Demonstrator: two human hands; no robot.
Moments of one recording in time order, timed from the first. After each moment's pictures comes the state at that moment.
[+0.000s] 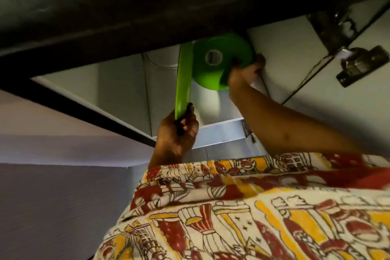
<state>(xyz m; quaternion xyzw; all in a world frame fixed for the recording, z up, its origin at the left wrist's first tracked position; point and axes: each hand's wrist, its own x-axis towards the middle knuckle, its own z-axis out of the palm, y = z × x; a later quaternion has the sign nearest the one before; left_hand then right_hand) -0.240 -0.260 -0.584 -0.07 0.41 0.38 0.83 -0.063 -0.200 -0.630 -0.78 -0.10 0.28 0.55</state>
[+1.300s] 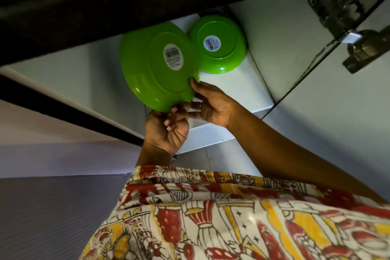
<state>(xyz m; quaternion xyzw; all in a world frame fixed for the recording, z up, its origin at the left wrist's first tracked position) -0.276 -0.229 -0.611 0.02 0.22 0.29 0.93 -0.123 -0.243 -0.621 -0.43 -0.11 0.73 0.52</state>
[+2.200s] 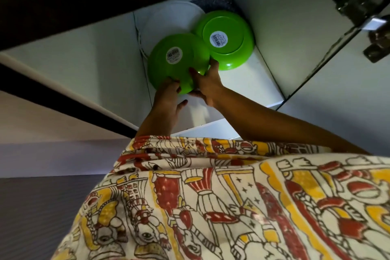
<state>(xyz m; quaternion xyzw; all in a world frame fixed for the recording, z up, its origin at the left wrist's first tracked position) -0.238 -0.193 -0.599 0.31 0.60 0.31 0.67 -0.143 -0.182 -0.649 -0.58 -0.12 0.55 0.59</state>
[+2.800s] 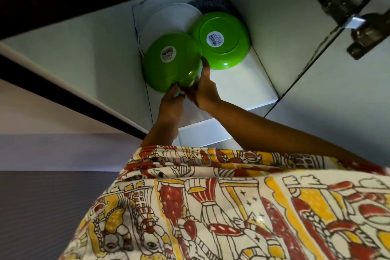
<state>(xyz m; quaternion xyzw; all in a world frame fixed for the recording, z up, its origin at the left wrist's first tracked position) -0.237 -0.224 -0.607 0.46 0.63 0.26 0.57 -0.146 -0.211 -0.660 -0.71 -0.36 0.40 0.45</state>
